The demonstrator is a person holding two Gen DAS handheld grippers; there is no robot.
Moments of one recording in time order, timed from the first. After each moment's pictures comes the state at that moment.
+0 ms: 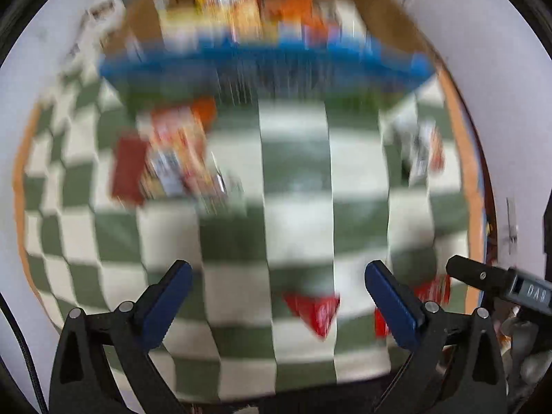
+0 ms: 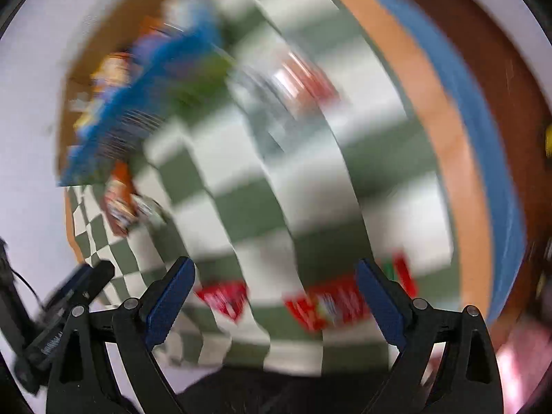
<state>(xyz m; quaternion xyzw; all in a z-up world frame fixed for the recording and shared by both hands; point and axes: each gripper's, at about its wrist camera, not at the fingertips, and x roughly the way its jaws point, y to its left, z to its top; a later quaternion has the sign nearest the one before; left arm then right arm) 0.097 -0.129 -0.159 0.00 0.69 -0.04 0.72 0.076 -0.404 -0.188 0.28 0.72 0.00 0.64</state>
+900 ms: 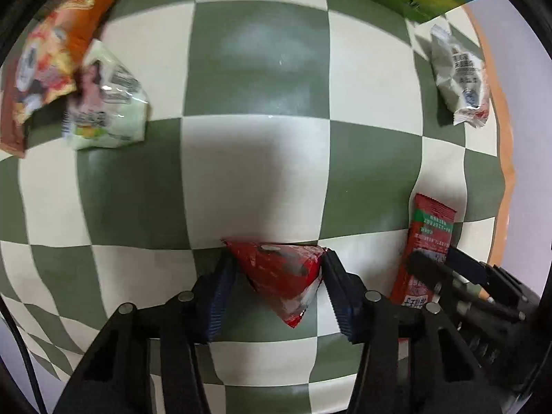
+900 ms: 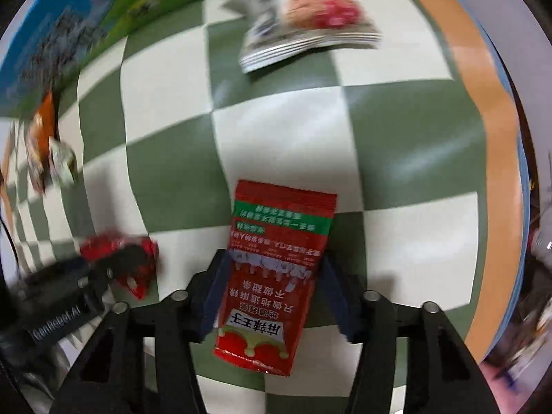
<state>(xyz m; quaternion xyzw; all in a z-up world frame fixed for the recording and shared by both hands) 0.089 -0.181 -0.278 -0.06 0.76 -0.07 0.64 0.077 -0.357 -0.270 0.09 0.74 0.02 0.67</state>
